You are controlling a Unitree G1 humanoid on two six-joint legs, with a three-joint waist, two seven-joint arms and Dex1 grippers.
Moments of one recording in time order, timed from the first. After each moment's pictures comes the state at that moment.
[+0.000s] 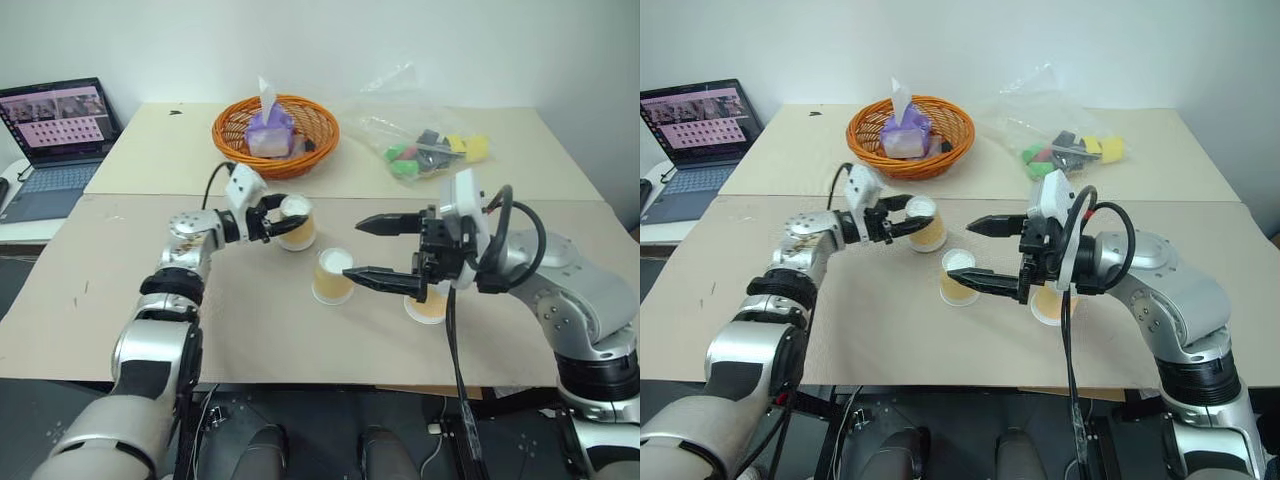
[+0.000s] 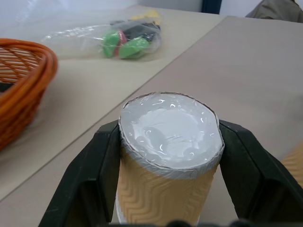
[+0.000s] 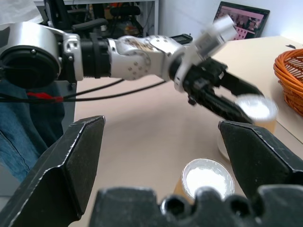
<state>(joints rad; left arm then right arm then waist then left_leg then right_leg) -0.92 0.42 0.08 0.77 -0.19 -0.03 -1.08 -0.56 -0.68 0.00 -0.42 0.71 0.73 0.90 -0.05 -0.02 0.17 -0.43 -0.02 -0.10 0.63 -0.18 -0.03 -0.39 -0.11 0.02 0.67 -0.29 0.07</state>
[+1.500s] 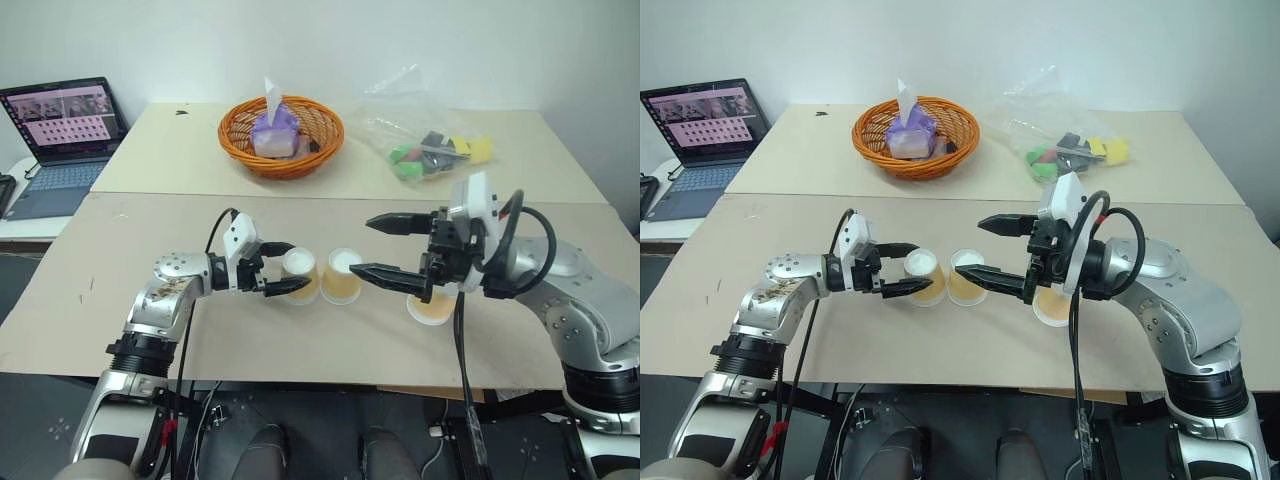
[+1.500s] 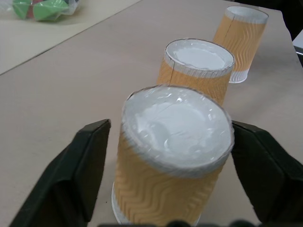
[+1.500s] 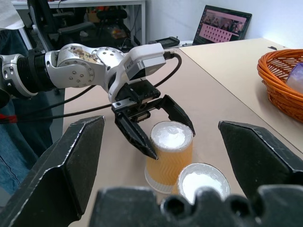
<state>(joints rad) -0.58 0.51 -0.07 0.23 -0.32 0.30 -1.14 -0.53 -0.68 -0.05 -0.46 0.73 0.73 0.85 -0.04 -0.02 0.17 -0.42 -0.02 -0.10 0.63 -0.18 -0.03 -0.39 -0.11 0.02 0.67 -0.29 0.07</state>
